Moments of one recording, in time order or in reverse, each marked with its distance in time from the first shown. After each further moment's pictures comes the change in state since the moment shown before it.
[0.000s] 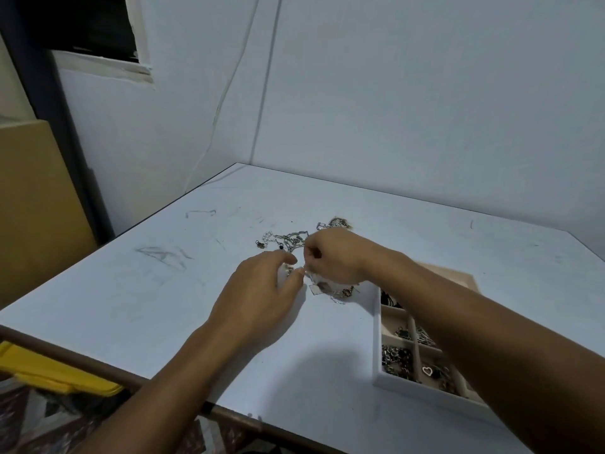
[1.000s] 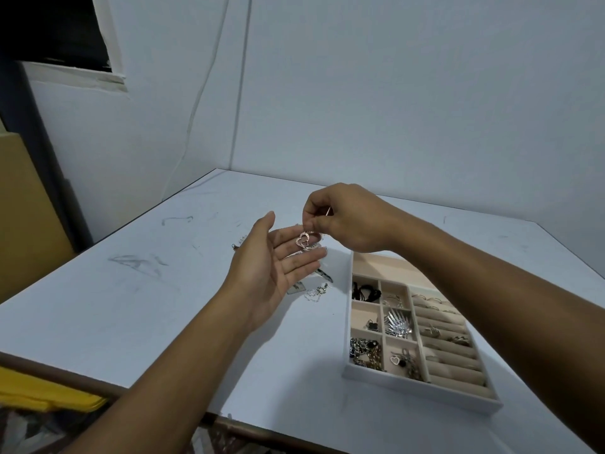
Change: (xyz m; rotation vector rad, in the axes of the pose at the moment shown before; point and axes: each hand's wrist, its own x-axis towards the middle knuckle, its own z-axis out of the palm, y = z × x) left_hand 0.018 0.063 0.001 -1.433 -0.225 -0.469; right_hand -0.048 0.010 -0.060 0.173 0.239 -0.052
